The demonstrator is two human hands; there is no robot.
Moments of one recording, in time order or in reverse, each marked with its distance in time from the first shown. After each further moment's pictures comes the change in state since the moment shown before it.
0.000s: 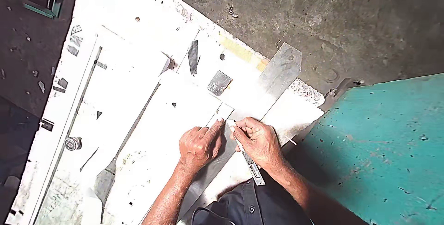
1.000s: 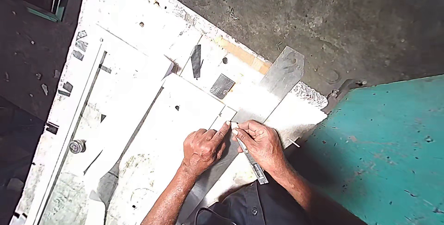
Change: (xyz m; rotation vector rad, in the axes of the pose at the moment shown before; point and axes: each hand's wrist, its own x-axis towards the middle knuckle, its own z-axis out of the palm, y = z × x) left_hand 0.004 -0.002 -0.002 0.025 -0.102 0.068; right_hand 0.000 0.002 0.001 0.035 0.003 0.010
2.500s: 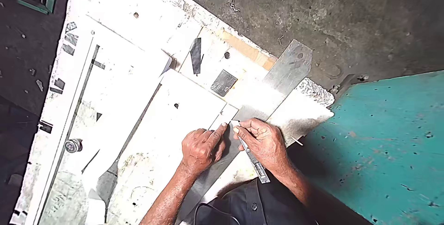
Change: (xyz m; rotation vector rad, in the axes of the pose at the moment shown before) left_hand -0.007 -0.004 0.000 -0.095 0.108 -0.015; right_hand 0.001 0.001 0.002 0.012 0.016 -0.028
